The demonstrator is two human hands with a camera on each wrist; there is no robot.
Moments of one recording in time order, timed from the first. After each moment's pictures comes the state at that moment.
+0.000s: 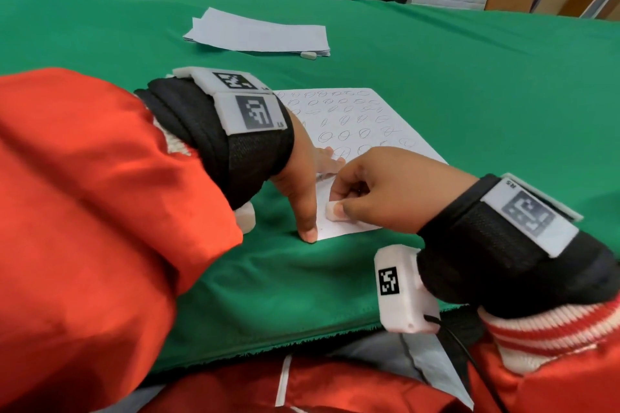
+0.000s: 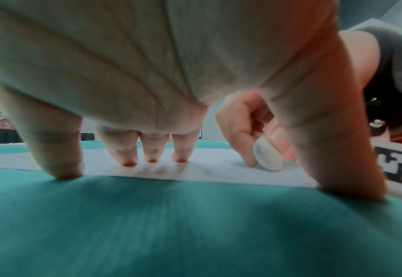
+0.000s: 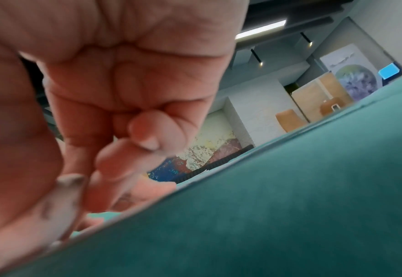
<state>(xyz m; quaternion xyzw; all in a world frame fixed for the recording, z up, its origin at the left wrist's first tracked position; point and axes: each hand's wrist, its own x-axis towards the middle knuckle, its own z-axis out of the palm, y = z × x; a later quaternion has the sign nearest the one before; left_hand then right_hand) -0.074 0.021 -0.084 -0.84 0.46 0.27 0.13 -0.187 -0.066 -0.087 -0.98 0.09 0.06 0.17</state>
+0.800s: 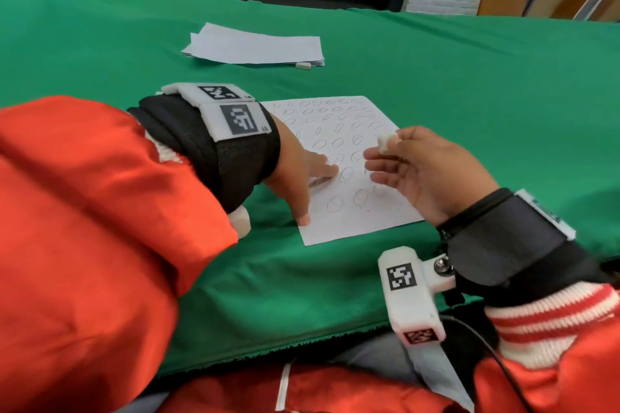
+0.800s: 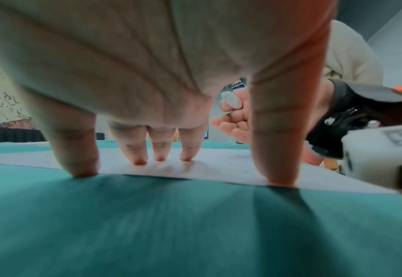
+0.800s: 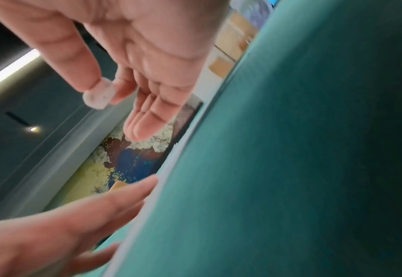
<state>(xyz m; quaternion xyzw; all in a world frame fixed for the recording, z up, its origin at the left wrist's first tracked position) -0.069 0.013 -0.086 -0.83 0.48 0.24 0.13 -0.189 -0.107 -0.108 -0.65 0.22 -0.19 0.70</state>
